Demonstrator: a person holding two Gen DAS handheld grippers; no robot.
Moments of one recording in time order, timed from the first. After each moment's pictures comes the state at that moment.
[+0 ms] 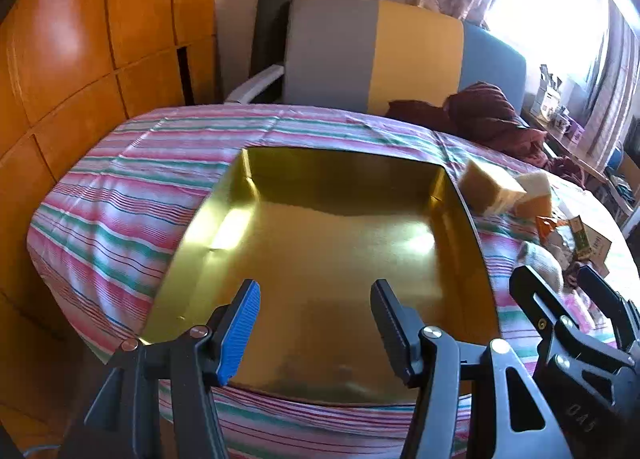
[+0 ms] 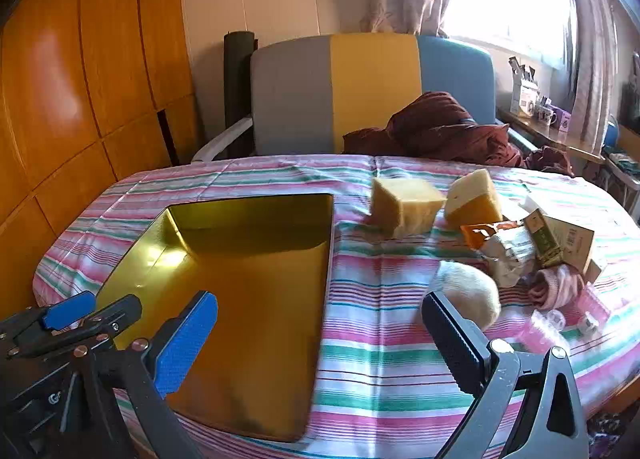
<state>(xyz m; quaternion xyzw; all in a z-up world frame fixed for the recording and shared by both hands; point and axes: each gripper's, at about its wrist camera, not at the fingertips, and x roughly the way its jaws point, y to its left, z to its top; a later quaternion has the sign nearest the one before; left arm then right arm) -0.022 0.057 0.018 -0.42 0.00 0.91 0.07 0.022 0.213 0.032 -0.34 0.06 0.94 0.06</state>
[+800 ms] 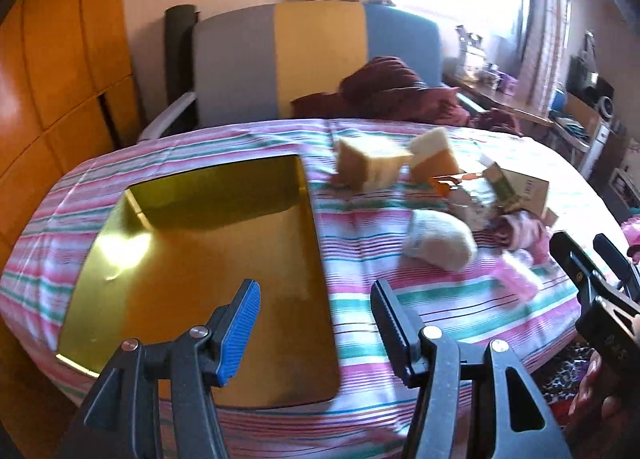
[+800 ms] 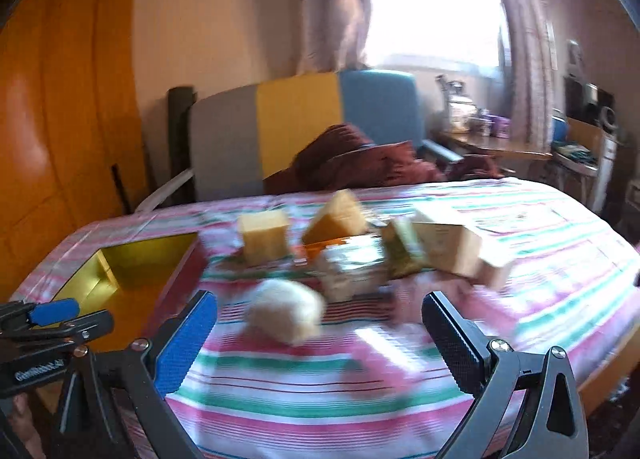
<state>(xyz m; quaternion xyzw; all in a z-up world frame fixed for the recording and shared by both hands) 0.017 0.181 0.022 -0.38 0.08 0.90 0.18 0.105 0.365 0.023 -0.23 0.09 0.96 0.15</state>
